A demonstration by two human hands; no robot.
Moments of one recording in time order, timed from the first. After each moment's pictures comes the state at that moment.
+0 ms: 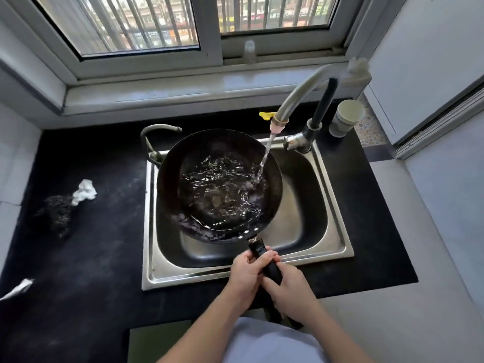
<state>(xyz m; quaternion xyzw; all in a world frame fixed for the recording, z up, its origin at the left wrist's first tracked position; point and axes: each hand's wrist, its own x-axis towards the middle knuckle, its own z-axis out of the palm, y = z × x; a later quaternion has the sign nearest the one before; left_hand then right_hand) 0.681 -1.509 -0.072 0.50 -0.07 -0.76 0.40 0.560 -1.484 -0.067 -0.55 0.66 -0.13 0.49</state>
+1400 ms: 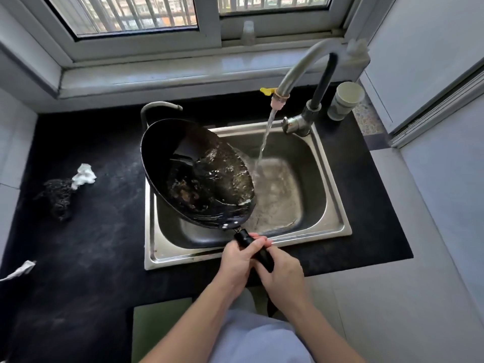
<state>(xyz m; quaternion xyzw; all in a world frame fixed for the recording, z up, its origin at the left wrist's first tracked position) 0.699 -1.487 -0.071 0.53 -0.10 -0.73 0.42 0.586 -1.447 -0.071 -0.61 0.68 -0.22 0.32</state>
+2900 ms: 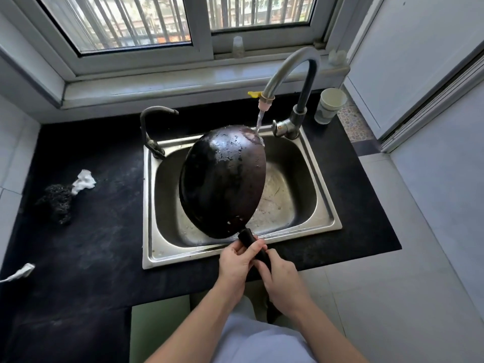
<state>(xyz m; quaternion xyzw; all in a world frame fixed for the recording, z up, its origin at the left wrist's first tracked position) 0.693 -1.461 -0.075 0.56 -0.14 -0.70 0.41 0.574 -1.426 -0.058 -0.58 0.69 -0.14 0.42</state>
